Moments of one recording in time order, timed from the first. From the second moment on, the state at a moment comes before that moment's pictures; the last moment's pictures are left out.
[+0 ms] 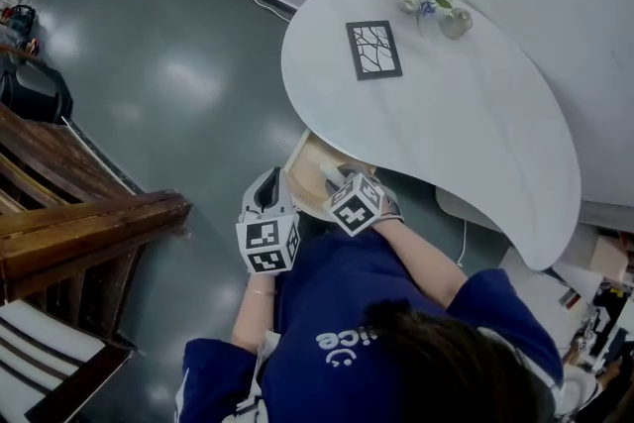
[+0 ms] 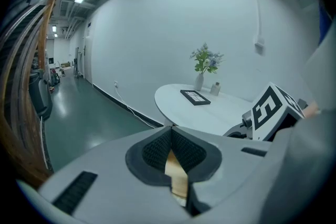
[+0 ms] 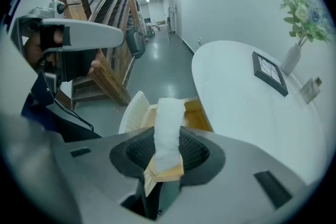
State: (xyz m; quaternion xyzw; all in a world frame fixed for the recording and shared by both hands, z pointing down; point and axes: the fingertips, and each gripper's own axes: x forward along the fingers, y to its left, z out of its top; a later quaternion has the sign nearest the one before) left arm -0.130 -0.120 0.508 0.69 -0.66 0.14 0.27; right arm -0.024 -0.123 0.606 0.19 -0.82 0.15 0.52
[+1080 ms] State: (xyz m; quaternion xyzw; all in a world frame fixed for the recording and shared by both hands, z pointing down) left arm -0.090 -0.167 0.464 0.75 -0.61 0.13 0.23; right arm 0.017 -0.190 0.504 0.36 -0.85 0.10 0.38
